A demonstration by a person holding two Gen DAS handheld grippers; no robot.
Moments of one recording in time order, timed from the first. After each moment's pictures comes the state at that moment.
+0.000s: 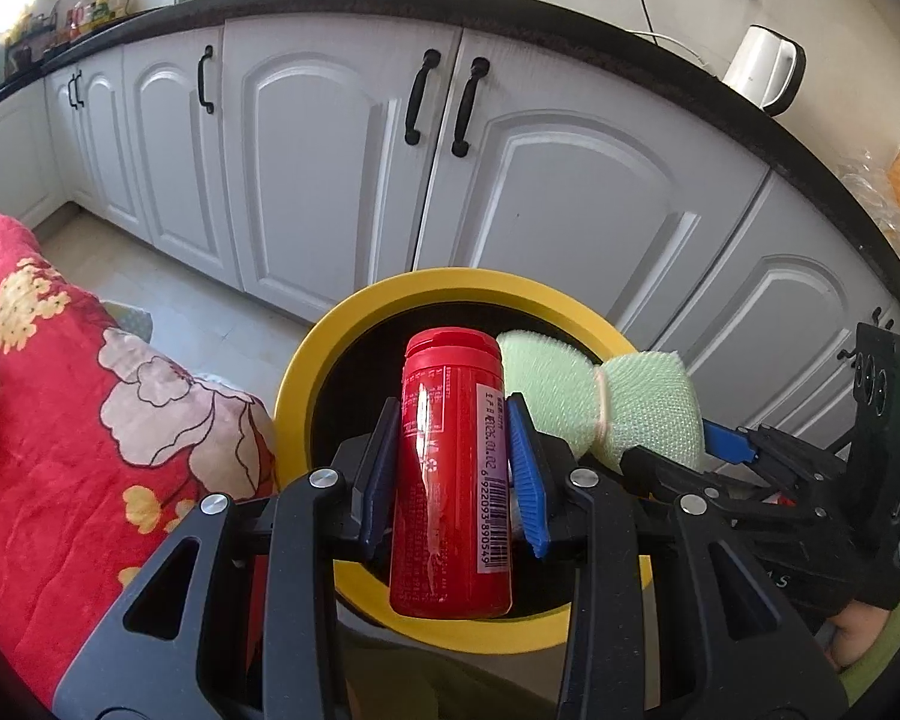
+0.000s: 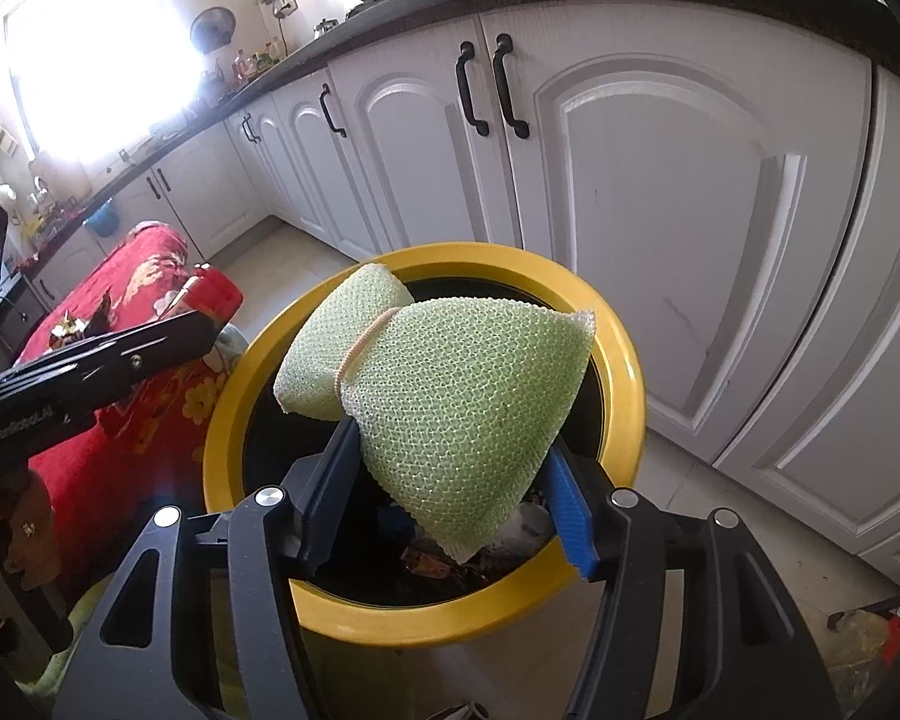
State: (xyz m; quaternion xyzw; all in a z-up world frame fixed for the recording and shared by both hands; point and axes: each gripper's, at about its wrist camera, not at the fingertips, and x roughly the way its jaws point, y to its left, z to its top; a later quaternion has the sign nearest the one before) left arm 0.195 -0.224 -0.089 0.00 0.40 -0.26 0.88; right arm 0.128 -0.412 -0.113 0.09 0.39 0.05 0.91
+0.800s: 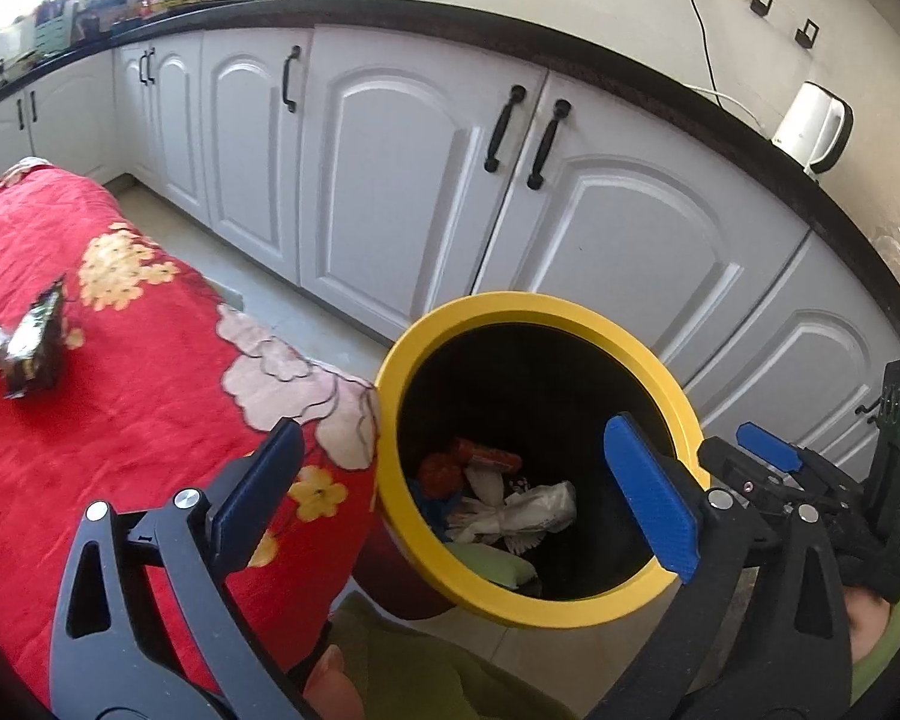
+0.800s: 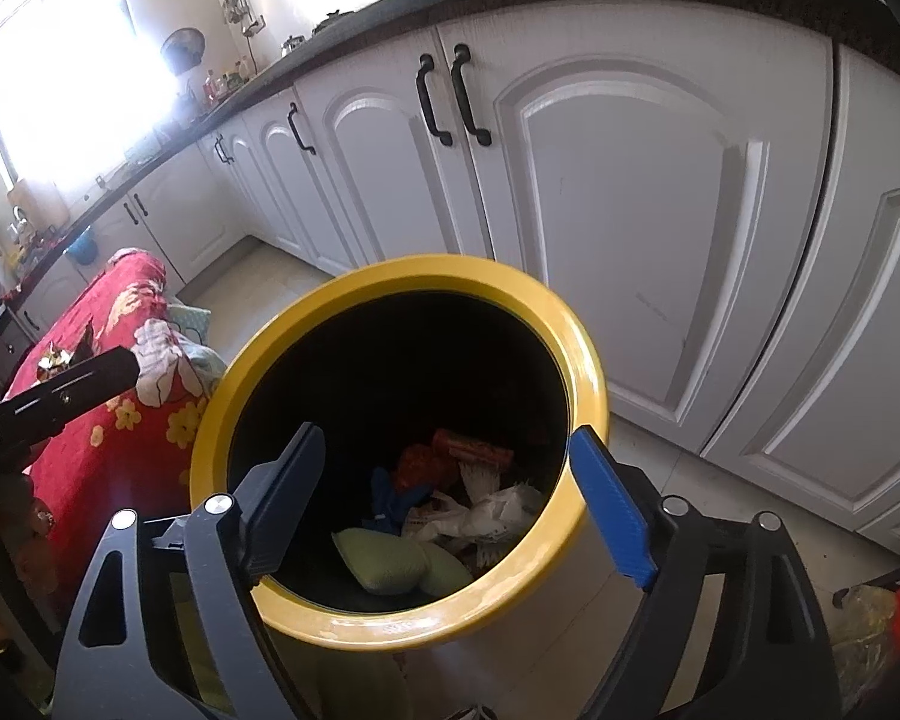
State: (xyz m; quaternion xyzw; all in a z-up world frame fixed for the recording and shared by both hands) left arm 0.186 -0.178 -0.070 -0.04 0.39 -0.19 0.90; right arm 0.125 -0.426 -0.109 0.12 0.38 0.02 0.92
